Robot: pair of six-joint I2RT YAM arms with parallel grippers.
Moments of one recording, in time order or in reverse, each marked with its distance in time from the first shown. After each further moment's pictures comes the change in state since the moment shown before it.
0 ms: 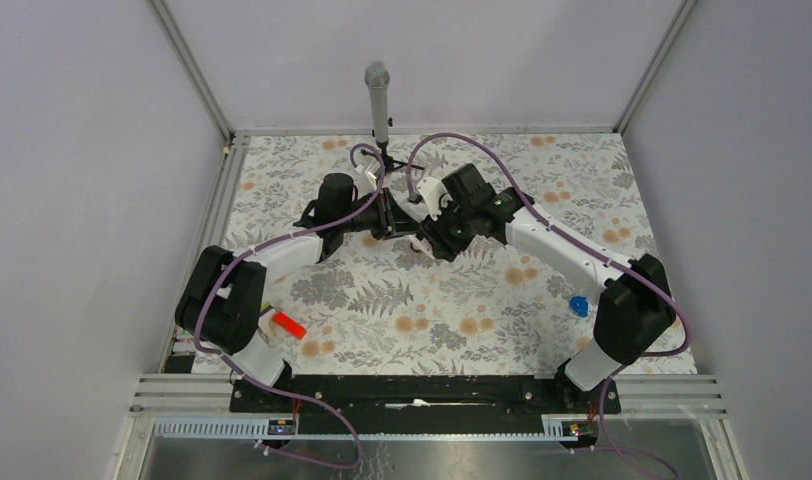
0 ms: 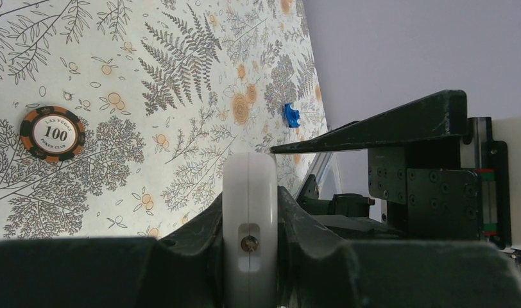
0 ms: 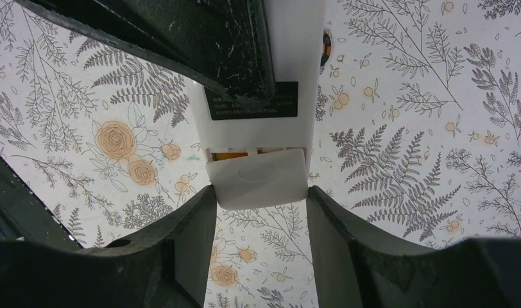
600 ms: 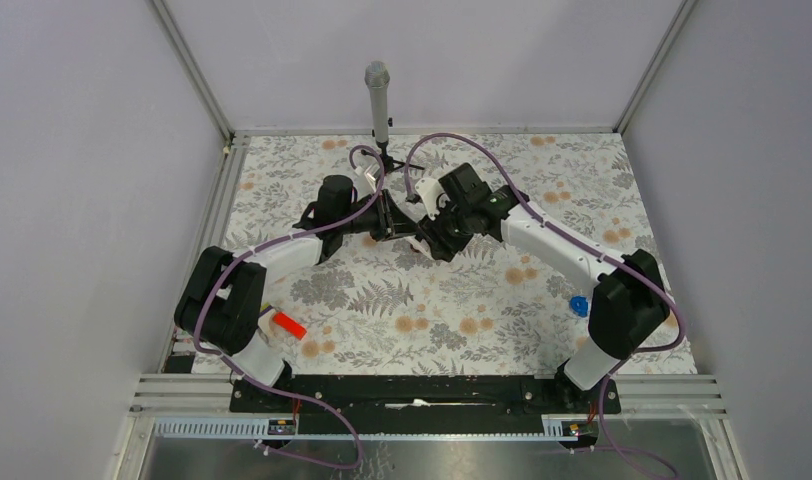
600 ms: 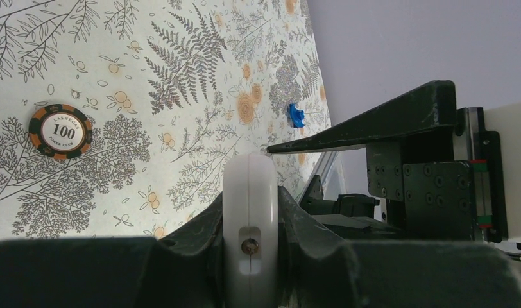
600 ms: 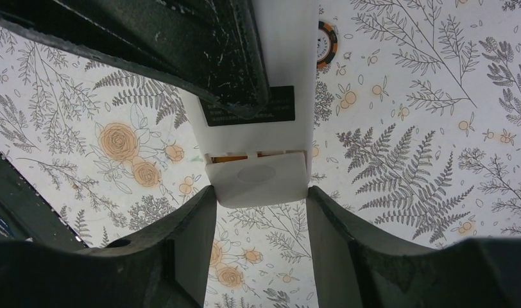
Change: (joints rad) left arm 0.000 -0.005 -0.016 0.007 -0.004 0.007; right arm 0.000 0.031 0.019 -0.013 -0.004 0.018
